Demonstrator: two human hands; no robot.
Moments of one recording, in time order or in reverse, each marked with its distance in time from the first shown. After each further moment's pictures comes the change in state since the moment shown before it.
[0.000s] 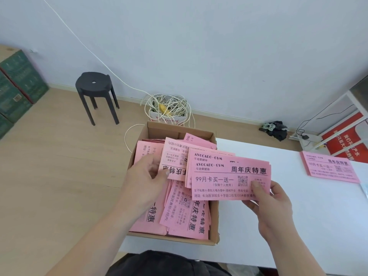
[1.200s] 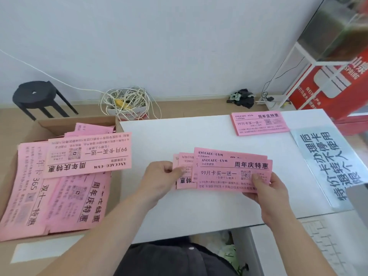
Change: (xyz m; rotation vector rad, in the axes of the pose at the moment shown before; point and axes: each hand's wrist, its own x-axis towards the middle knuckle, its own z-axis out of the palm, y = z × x) left_hand -0.033 0.056 0.279 -0.051 -0.388 -0.116; right_hand 0.103 0.034 -0.252 0.014 0.134 0.057
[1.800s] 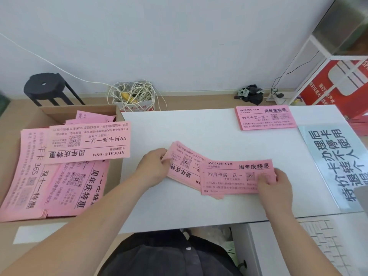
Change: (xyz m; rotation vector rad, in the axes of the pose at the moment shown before) left_hand 0.032 -0.022 -0.008 0.391 0.060 0.096; right_hand 0.030 0.028 -0.020 -0.564 0.165 -0.119
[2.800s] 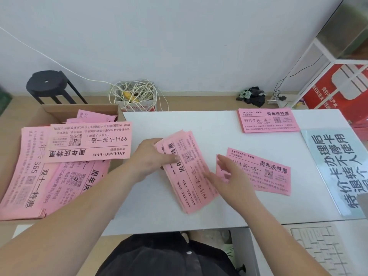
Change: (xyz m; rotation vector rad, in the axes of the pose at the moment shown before) left_hand 0.000 0.029 -0.029 -0.465 -0.084 -0.054; right_hand -0.051 -0.073 0.034 -0.056 -0.523 -0.351
